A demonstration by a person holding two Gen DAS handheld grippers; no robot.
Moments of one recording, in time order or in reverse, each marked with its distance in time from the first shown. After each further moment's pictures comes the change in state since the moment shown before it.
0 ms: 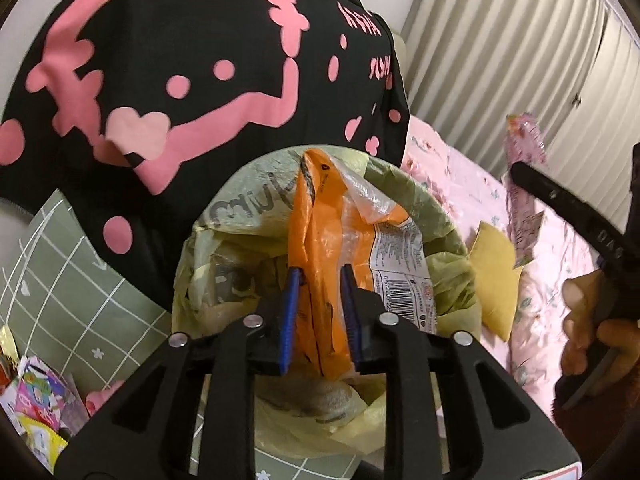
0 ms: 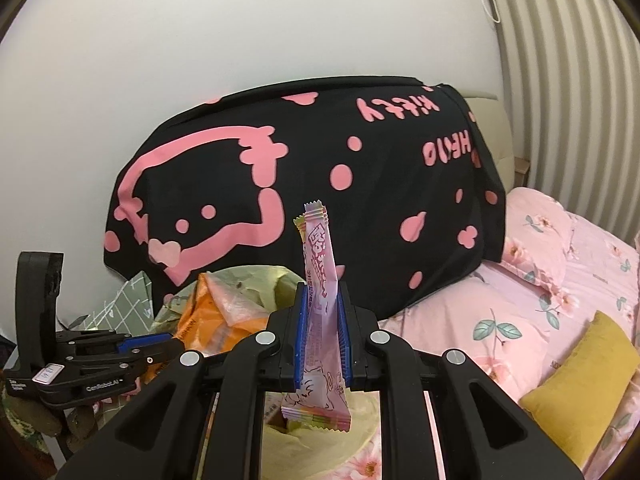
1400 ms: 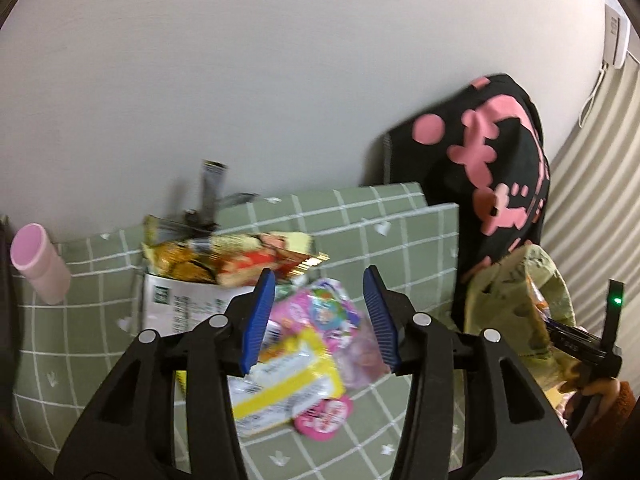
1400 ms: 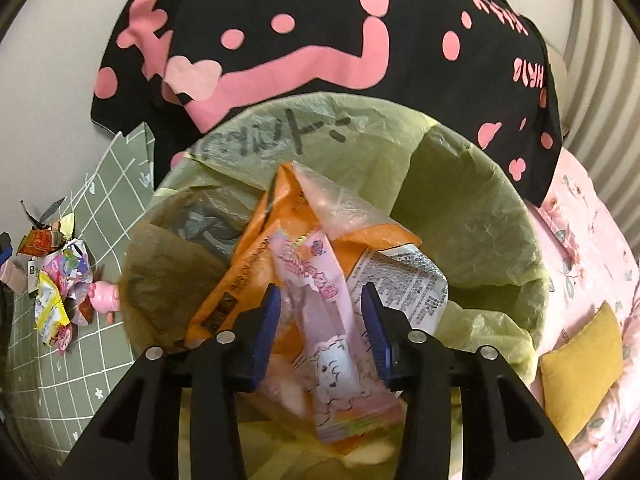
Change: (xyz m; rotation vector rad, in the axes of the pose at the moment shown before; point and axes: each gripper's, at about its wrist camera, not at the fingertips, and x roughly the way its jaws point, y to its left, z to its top) left arm -0.173 0.230 -0.133 -0.497 -0.269 0.361; right arm 0.100 0.099 -0.065 -0.192 0.409 -0.041
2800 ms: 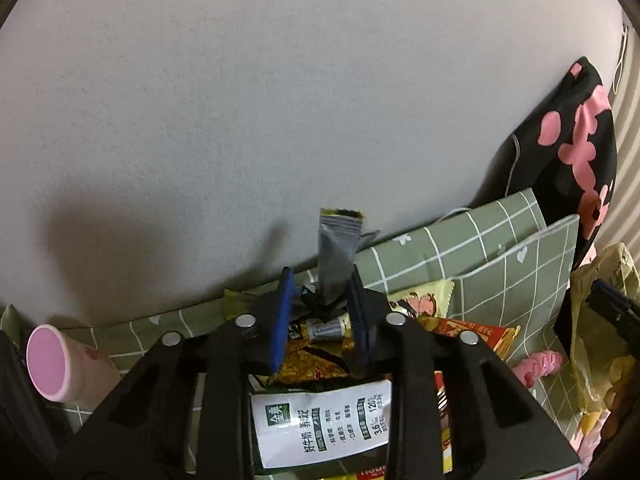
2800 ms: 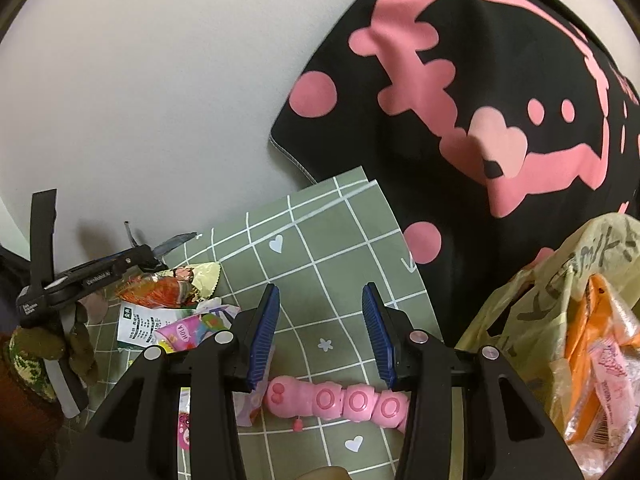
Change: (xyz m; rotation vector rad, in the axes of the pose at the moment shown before) left arm 0.076 0.082 0.030 0.091 0.051 0.143; right arm 0.026 0.172 0.021 -0.104 -0.164 0.324
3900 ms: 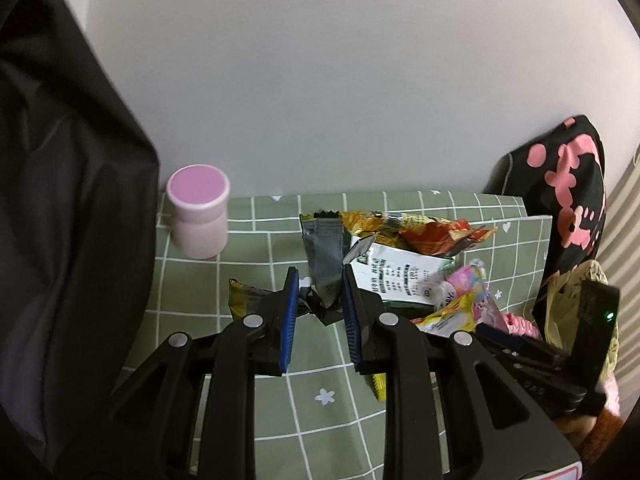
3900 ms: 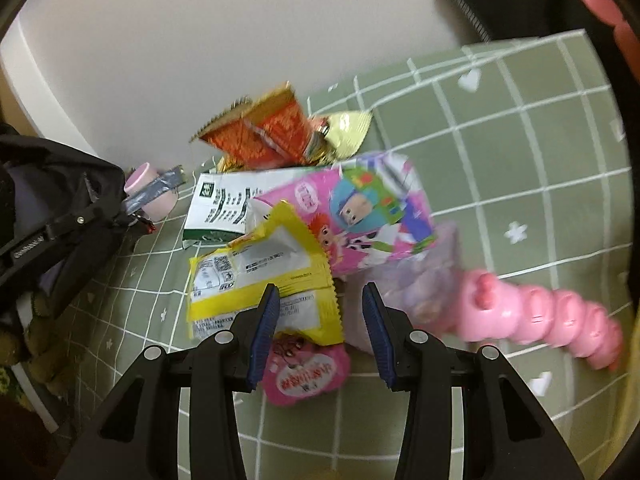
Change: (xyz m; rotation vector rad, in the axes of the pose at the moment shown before) left arm -0.123 0.051 -0.097 -0.249 -0.054 0.070; right arm 0.057 0.088 -0.070 -0.102 0.253 0.289
